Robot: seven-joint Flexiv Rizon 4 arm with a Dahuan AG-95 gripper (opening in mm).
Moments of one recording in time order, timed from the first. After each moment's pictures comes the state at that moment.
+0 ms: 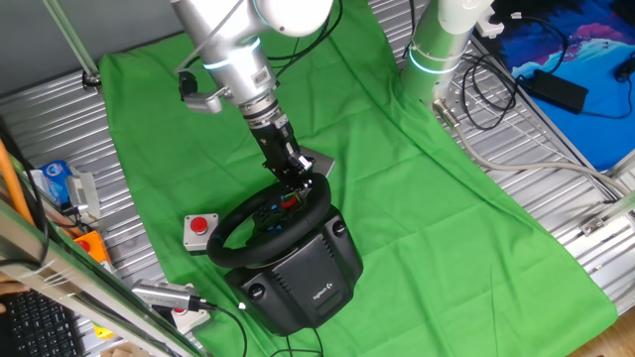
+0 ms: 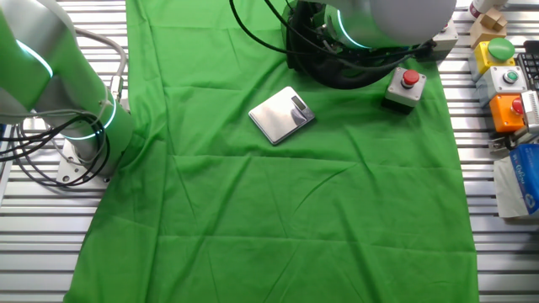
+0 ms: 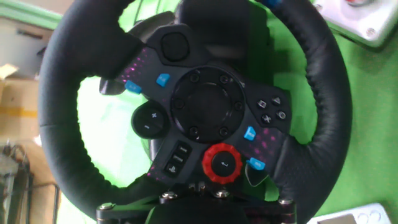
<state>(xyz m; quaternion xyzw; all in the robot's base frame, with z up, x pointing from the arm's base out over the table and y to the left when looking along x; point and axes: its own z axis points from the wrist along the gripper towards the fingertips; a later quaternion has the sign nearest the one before) 0.457 0.194 0.161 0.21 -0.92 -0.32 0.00</state>
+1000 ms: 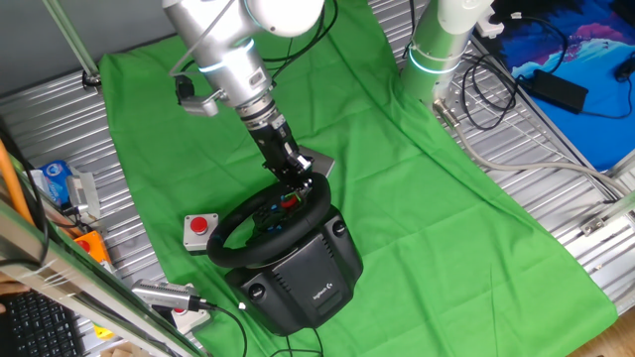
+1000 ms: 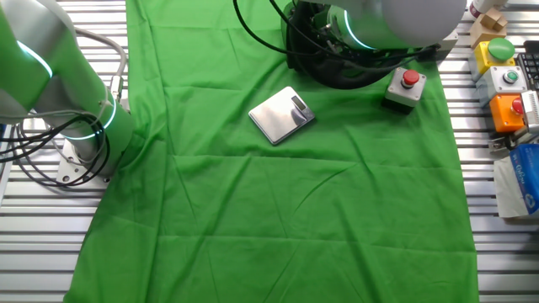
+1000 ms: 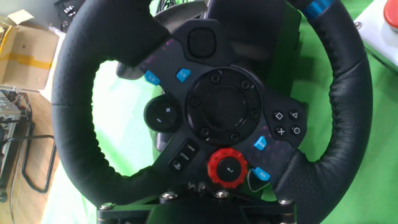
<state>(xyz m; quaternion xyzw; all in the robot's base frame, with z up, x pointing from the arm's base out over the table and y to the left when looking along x) 0.457 0.193 0.162 0.21 -0.92 -0.32 0.02</state>
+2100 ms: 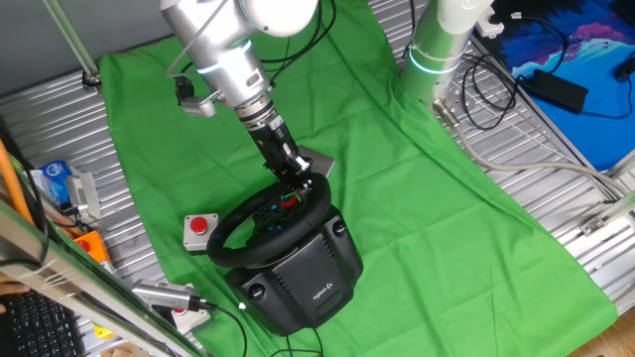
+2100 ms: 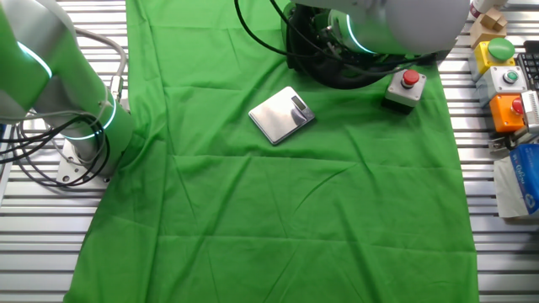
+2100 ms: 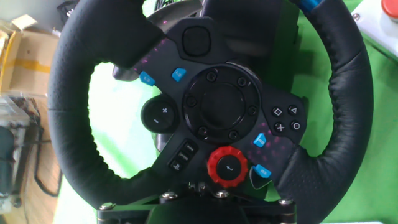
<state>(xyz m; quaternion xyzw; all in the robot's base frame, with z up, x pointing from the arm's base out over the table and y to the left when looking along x) 0.456 0.197 0.164 0.18 -0.92 -0.34 0.03</state>
